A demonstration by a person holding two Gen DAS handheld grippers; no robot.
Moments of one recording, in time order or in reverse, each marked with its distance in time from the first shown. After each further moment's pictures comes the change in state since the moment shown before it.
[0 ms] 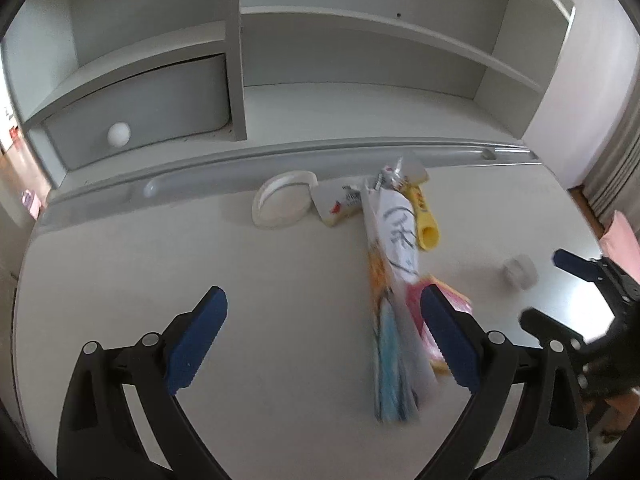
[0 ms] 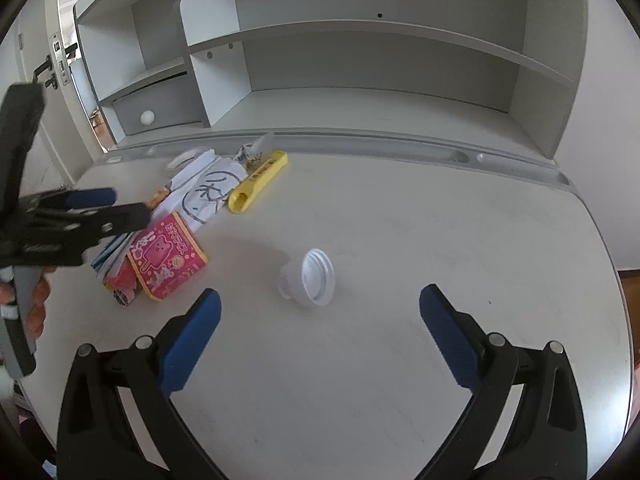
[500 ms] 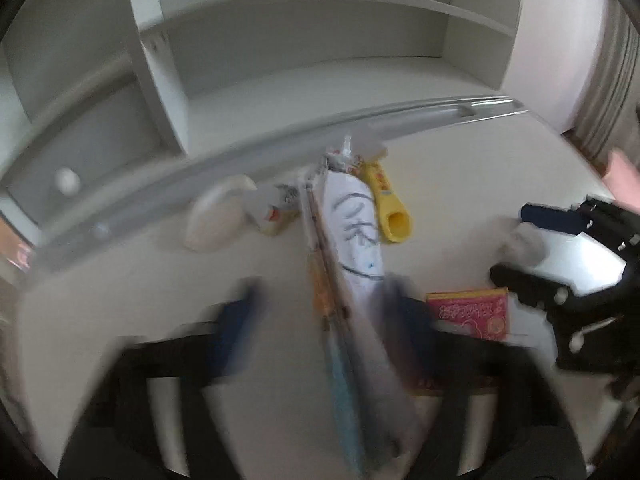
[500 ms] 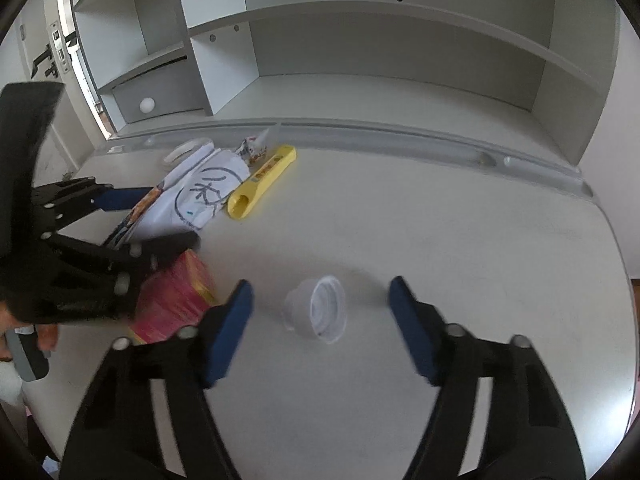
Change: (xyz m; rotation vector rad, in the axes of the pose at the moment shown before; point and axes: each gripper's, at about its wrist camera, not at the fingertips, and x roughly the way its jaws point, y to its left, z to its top) left arm 0.024 -0.040 -0.002 0.203 0.013 -0.001; right arm 0.024 0.001 0.014 -0.030 0.056 0.029
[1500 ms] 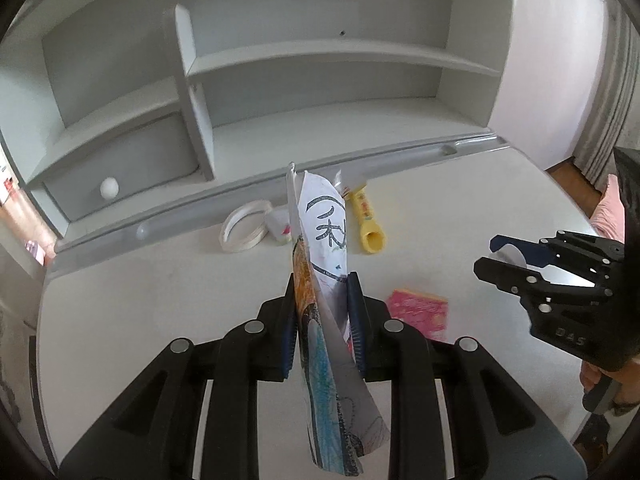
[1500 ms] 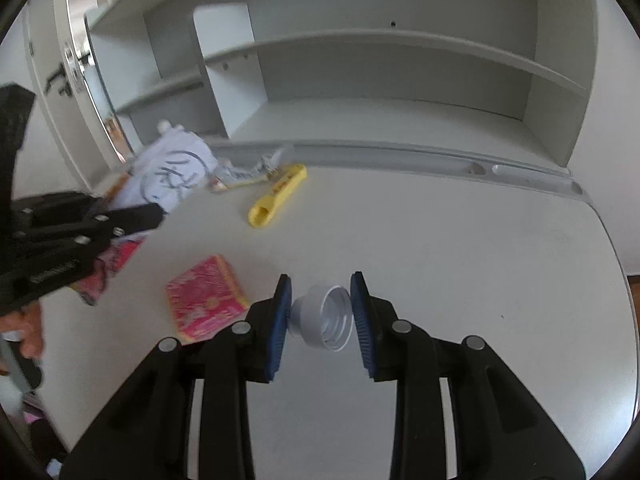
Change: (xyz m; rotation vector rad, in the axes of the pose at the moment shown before) left arm -0.060 -0.006 -0.002 -0.053 -0.101 0.001; right arm -0.036 -0.002 -0.014 0.045 -0.094 0.052
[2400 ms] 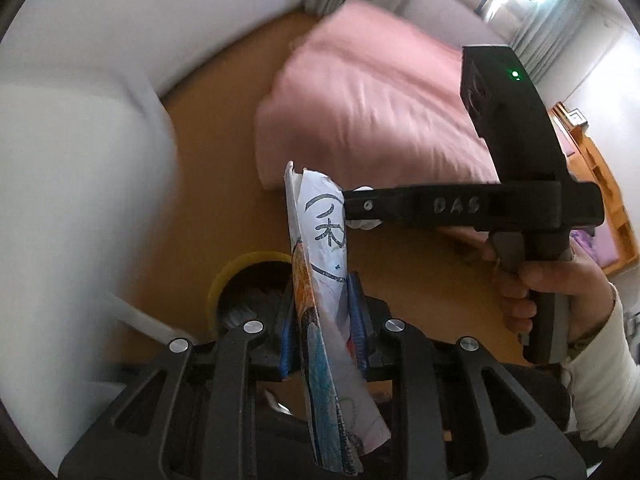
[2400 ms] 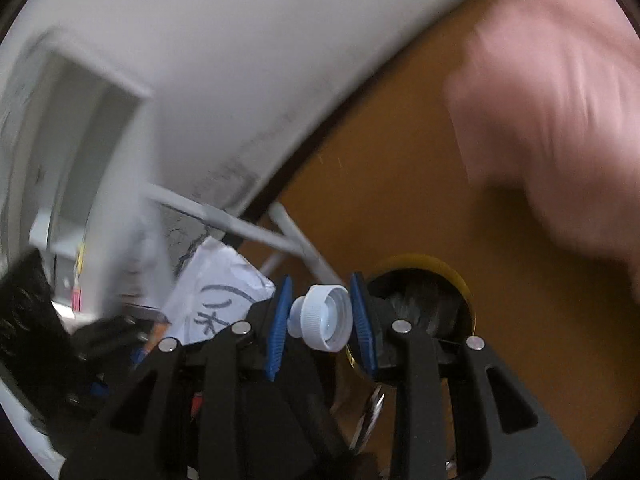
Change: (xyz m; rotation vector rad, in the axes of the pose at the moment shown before) left arm 0.074 -0.462 -0.130 0.594 0.434 -0.817; right arm -0.199 -0.318 -0.345 1.015 0.090 -0.133
